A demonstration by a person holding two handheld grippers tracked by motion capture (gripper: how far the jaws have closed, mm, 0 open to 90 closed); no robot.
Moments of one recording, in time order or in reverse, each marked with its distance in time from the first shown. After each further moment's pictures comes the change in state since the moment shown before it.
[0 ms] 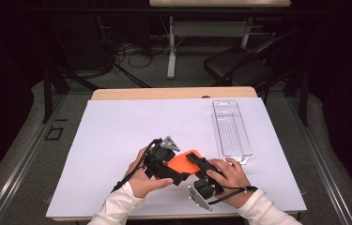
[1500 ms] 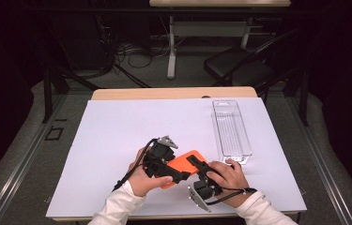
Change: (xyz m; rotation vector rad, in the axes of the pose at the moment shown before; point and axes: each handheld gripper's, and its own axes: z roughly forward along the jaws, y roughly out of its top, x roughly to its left) left arm 0.008 -0.002 0.003 -0.001 -0.068 -0.078; right arm 0.008 -0.002 0.003 0.018 -0.032 -0.037
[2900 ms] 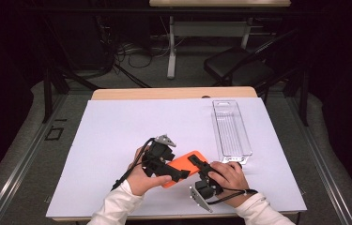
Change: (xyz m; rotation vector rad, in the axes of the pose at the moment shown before) left arm 0.004 -0.001 -0.004 -0.038 -0.016 -0.022; right arm 0.007 -0.005 0.001 0.003 -0.033 0.007
